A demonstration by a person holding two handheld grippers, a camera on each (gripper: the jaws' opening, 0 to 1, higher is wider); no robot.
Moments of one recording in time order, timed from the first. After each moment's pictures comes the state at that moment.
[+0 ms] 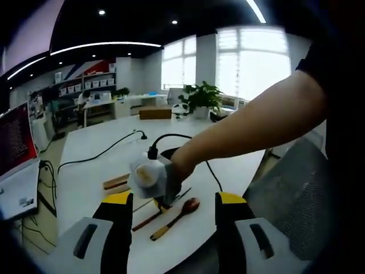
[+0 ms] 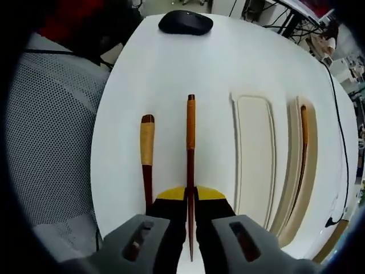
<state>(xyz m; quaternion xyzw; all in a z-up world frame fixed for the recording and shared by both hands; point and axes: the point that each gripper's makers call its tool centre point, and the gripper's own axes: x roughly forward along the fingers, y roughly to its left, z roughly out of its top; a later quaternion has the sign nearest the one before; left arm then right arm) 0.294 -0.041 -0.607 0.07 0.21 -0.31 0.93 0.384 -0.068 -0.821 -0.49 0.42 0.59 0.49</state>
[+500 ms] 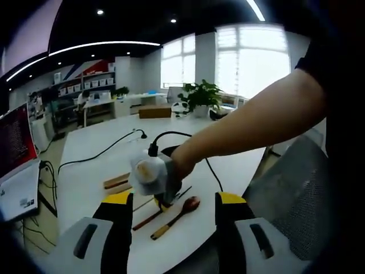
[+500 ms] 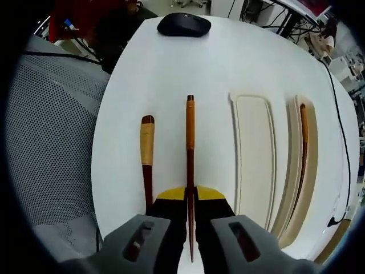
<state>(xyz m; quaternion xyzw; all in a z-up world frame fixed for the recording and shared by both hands) 0.294 -0.040 -0.609 0.07 0.21 -0.31 0.92 0.383 -0.068 -0.820 -0.48 0.42 0.59 0.49</state>
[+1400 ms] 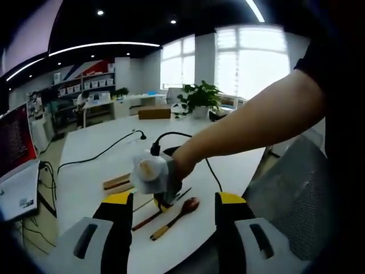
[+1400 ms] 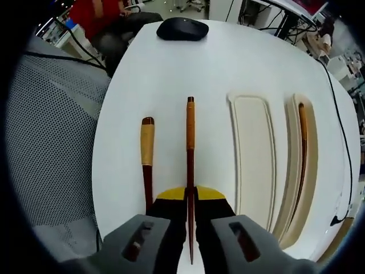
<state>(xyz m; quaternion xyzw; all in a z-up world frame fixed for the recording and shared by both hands) 0.294 -0.042 -0.607 0.07 0.21 -0.31 0.93 0.383 -0.068 -0.821 -0.47 0.41 0.60 0.50</state>
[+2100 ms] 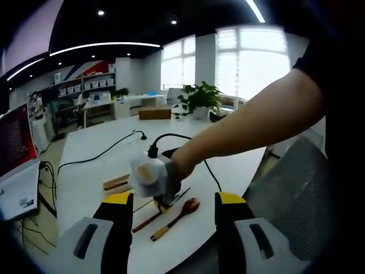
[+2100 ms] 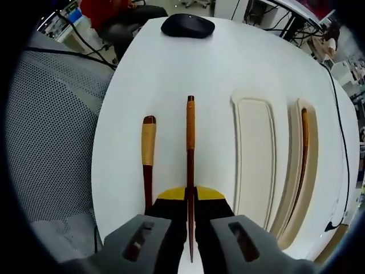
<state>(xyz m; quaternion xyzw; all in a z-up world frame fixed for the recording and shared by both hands) 0.295 -0.040 -0.606 0.06 0.20 -0.31 0.93 0.383 -0.066 -0.820 -0.49 0.41 0.60 0.48</state>
